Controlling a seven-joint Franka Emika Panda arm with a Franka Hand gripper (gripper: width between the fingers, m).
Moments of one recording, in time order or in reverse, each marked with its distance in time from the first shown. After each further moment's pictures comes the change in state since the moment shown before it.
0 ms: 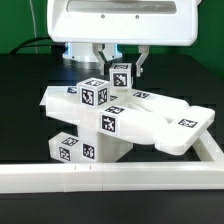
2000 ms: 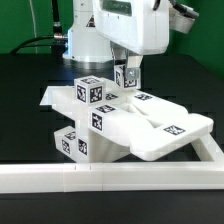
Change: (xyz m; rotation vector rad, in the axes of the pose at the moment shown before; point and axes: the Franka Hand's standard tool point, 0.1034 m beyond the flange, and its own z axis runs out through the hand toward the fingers) arm -0.002 -0.007 0.000 0.023 -0.020 1.060
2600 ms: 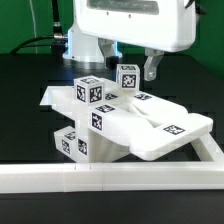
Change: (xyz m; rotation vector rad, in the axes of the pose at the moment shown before) arm -0.003 -0.003 -0.003 -0.024 -0.014 -0.402
